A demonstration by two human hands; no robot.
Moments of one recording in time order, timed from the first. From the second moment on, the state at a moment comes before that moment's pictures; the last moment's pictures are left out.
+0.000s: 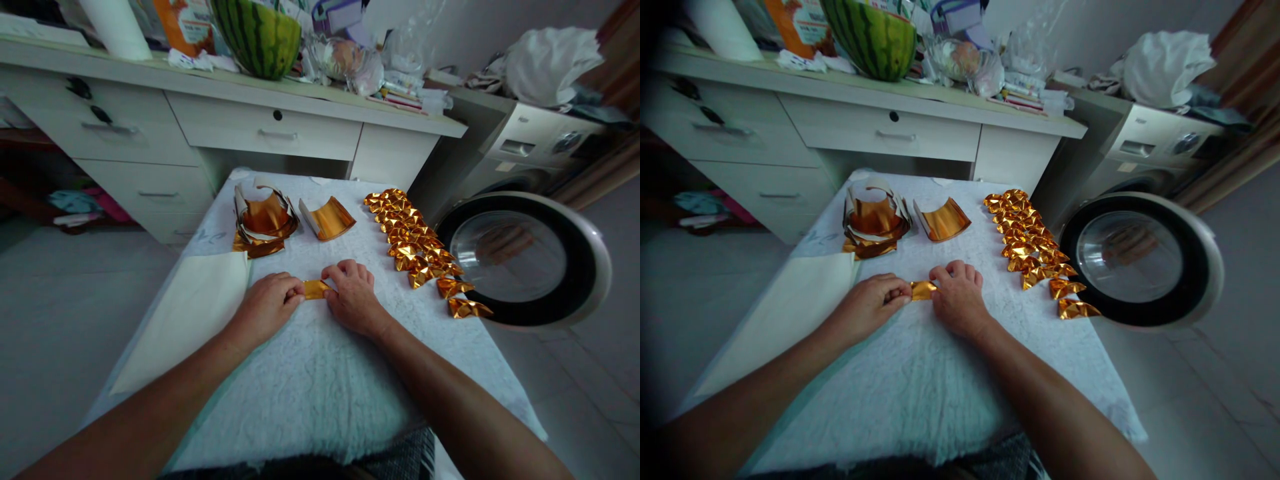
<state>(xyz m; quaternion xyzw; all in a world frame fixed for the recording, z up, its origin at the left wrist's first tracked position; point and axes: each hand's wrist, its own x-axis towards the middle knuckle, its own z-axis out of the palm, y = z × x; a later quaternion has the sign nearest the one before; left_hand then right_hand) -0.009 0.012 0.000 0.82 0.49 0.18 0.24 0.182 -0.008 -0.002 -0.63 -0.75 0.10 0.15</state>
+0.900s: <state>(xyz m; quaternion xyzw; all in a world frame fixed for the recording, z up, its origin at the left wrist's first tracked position) -0.013 0.008 -0.005 0.82 0.47 0.22 0.26 0.204 -0.008 0.005 -0.50 -0.83 0.16 0.20</state>
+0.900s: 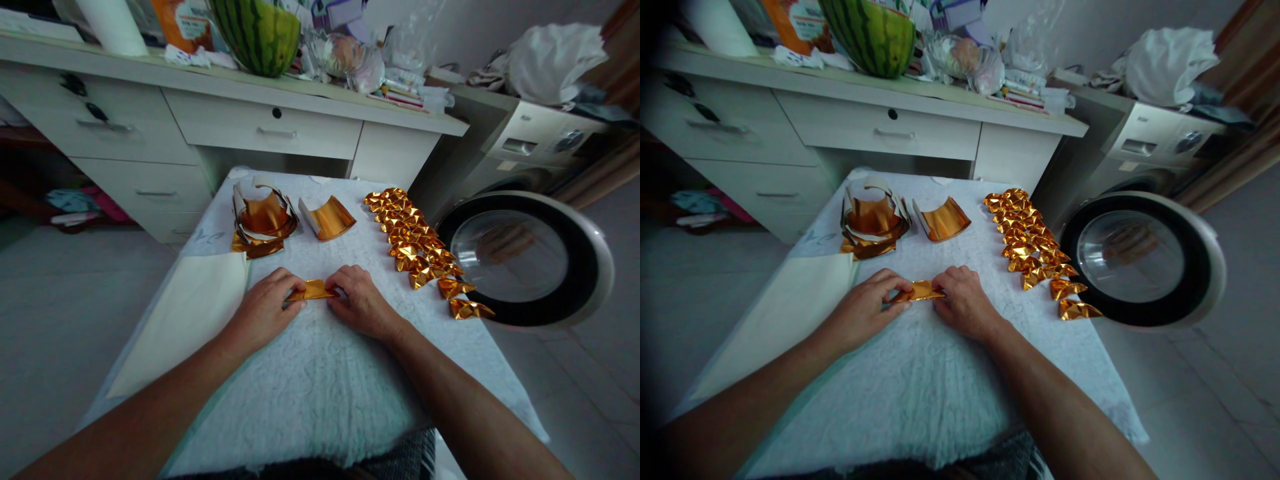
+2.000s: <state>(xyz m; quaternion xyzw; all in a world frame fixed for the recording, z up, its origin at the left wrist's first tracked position) -0.011 0.004 -0.002 0.82 0.50 0.22 0.19 0.200 -0.008 0.001 -0.50 -0.81 0.14 0.25</state>
